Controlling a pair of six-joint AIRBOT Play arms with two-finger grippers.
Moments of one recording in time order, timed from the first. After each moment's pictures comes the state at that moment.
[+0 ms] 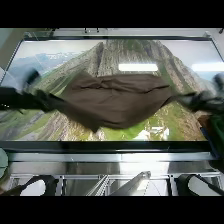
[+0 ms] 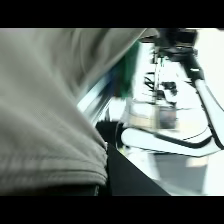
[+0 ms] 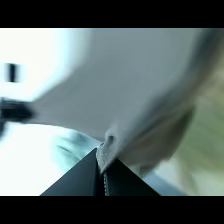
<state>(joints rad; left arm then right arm) 0.31 -1.26 0.98 -2.84 1.73 2.19 -0.55 -1.13 0.75 -0.10 1.58 0.80</state>
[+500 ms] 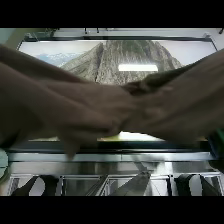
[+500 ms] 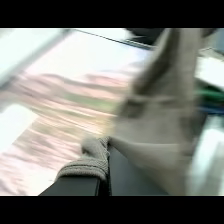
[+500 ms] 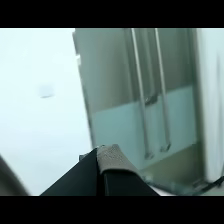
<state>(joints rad) 0.54 -0.84 1.88 -2.96 1.78 2.25 -0.84 -0.64 1.19 0.44 1.47 0.70</state>
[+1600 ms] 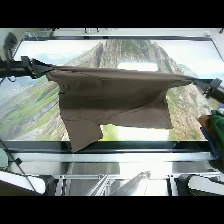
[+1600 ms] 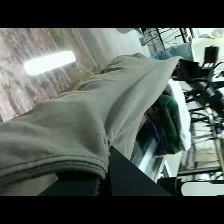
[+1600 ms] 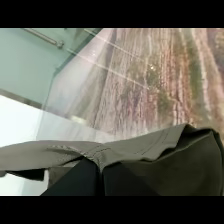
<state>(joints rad) 0.37 -1.78 1.64 -2.82 1.62 2.20 -0.64 -1.42 0.86 0.02 1.23 0.50</state>
